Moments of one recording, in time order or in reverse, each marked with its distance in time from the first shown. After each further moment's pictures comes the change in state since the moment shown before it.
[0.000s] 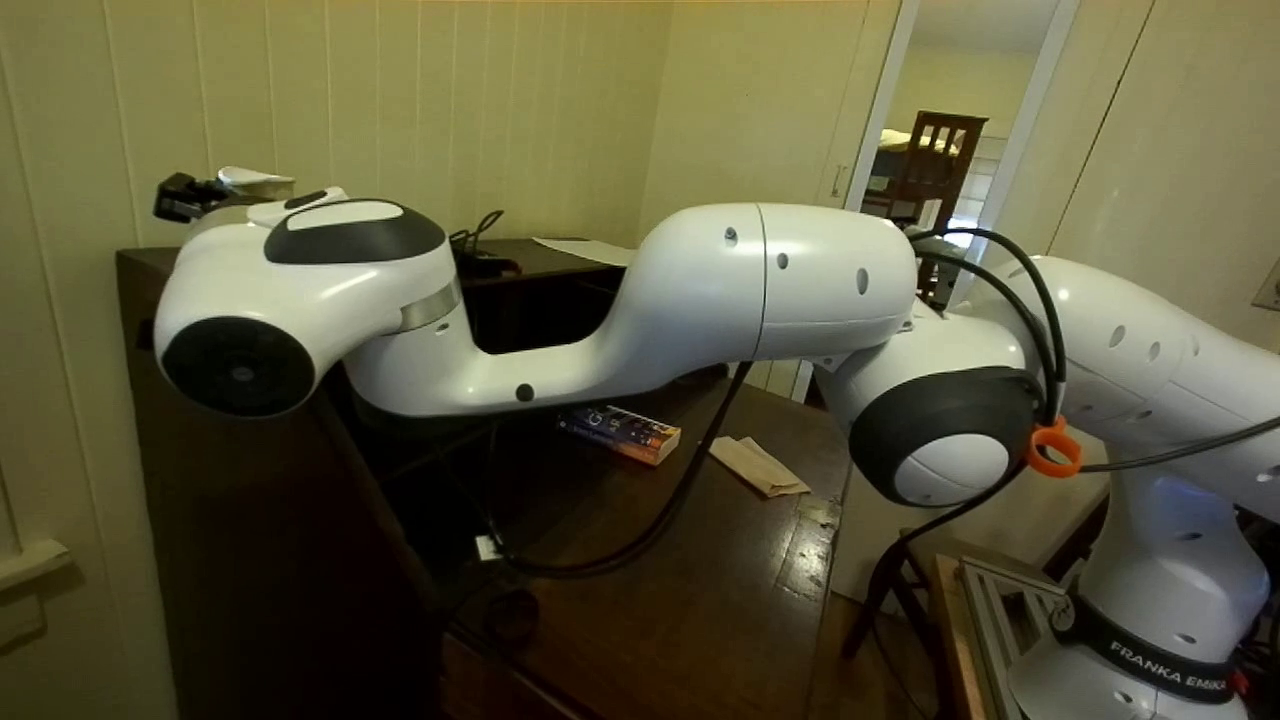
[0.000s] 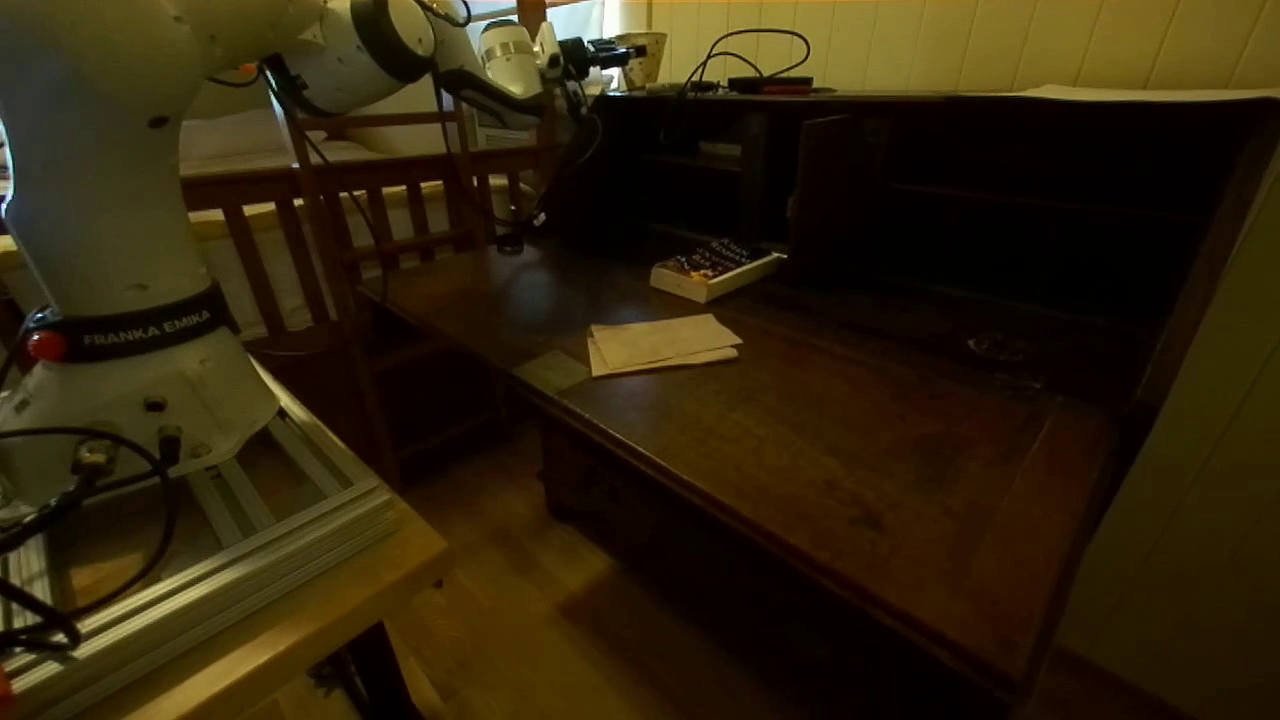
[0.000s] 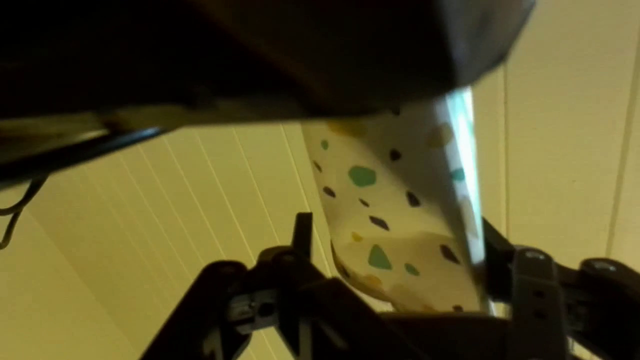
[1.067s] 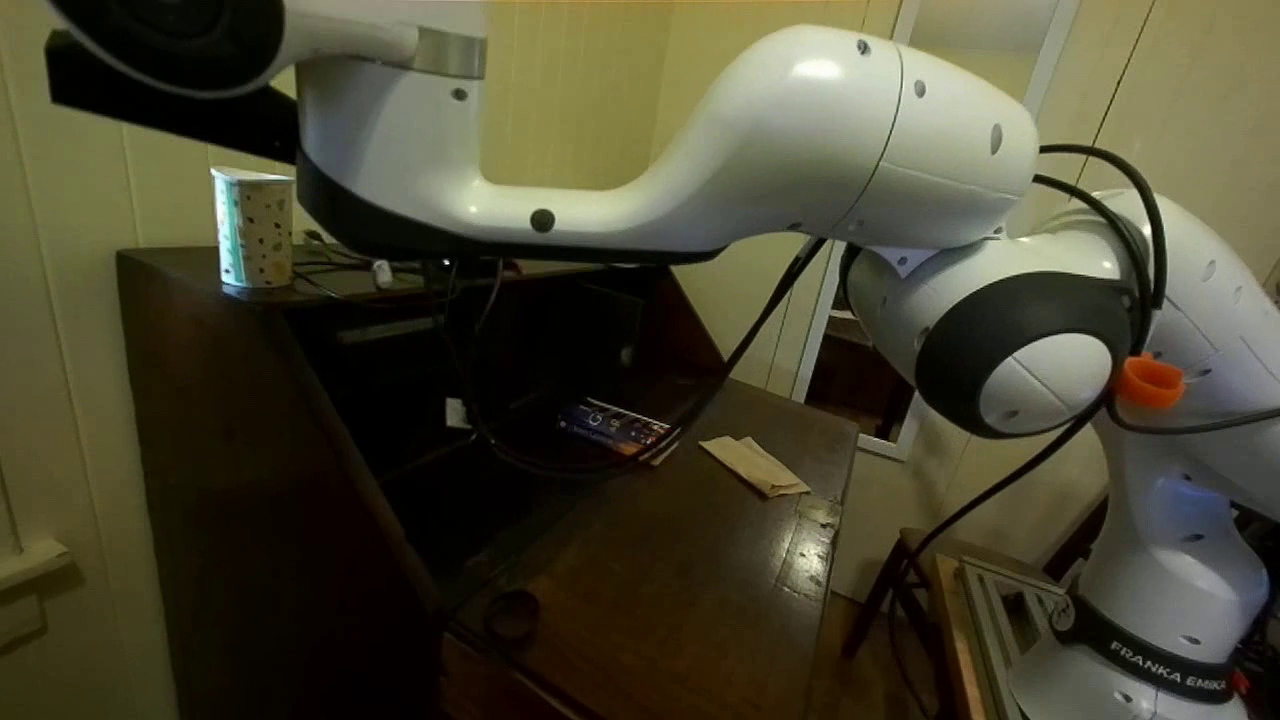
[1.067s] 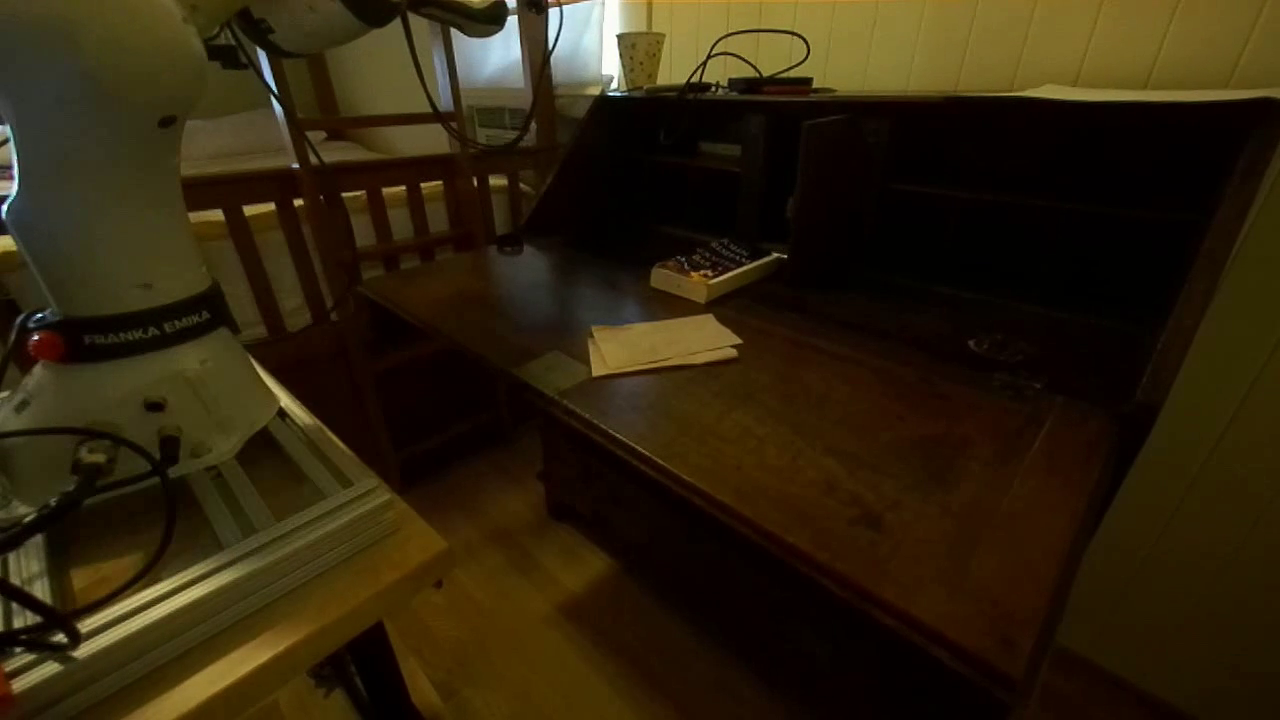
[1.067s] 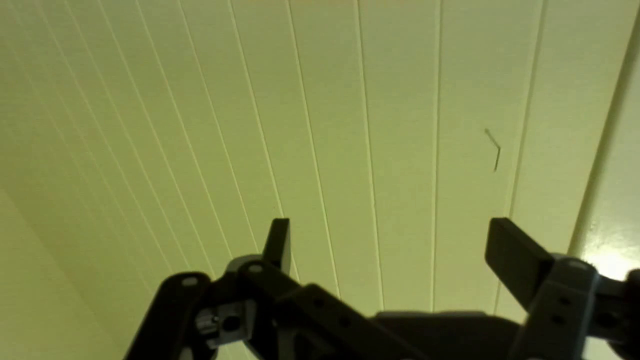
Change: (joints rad) arm 0.065 -0.205 0.056 0.037 0.004 0.001 -0.358
